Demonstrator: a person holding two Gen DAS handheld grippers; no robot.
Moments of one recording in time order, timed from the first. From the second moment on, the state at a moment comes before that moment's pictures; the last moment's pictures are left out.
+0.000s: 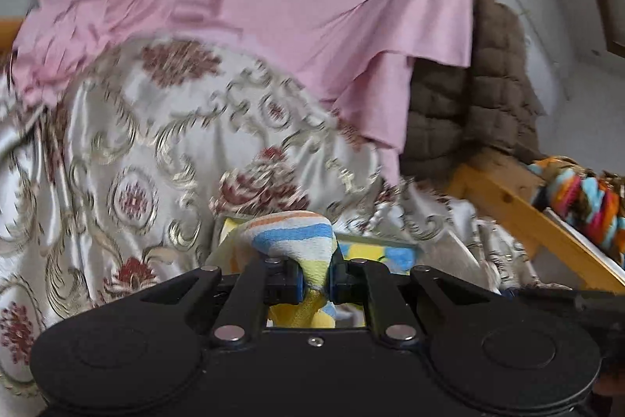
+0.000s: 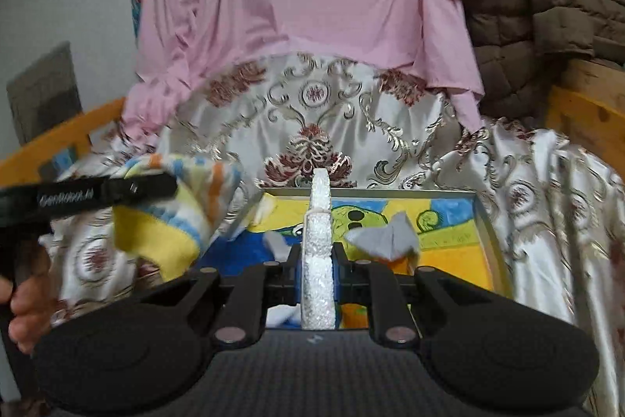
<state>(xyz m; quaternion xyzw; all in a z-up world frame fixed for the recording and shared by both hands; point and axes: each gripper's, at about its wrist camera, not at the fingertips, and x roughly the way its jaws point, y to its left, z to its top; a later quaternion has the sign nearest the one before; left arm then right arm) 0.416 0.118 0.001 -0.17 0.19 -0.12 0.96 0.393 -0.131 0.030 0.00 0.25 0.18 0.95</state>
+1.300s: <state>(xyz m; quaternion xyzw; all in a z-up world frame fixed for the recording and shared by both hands) 0.482 0.140 -0.082 -0.28 0.35 -0.12 0.89 0.544 -0.017 -0.032 -0.10 0.36 0.13 0.92</state>
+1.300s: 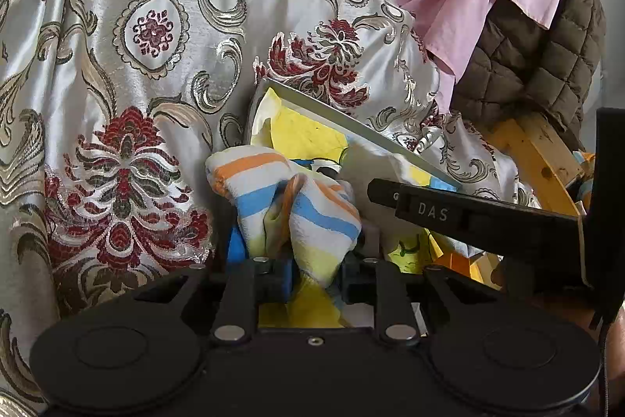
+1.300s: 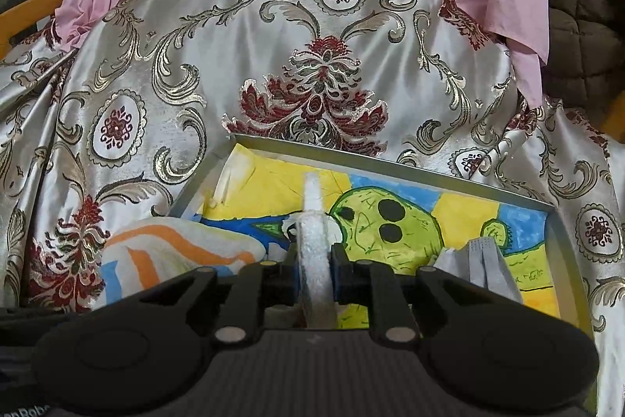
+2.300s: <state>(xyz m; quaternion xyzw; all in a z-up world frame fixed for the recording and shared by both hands) 0.424 0.117 -0.017 -0.19 0.31 -0.08 0.93 0.502 -0.083 0.026 -0.04 0.33 0.11 0.94</state>
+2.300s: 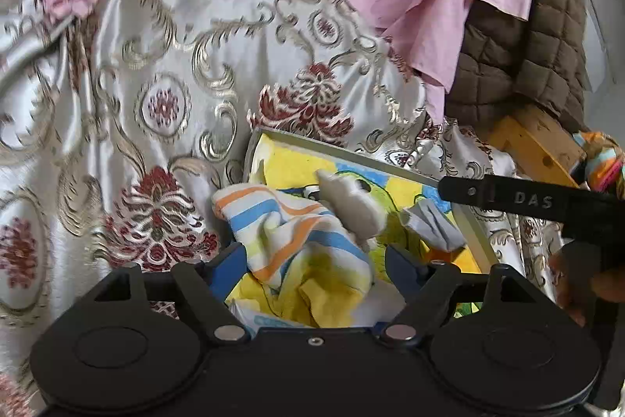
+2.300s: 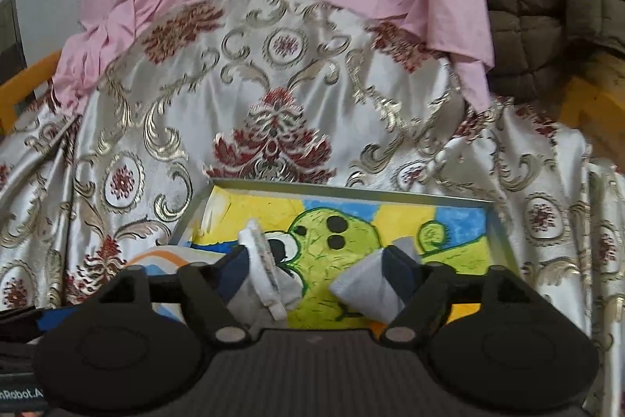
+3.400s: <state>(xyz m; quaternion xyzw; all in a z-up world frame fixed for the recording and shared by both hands) 0.199 0.027 0.062 -0.05 0.20 -0.05 0.98 0.257 -0.196 0.114 -0.02 0.21 0.09 0.97</state>
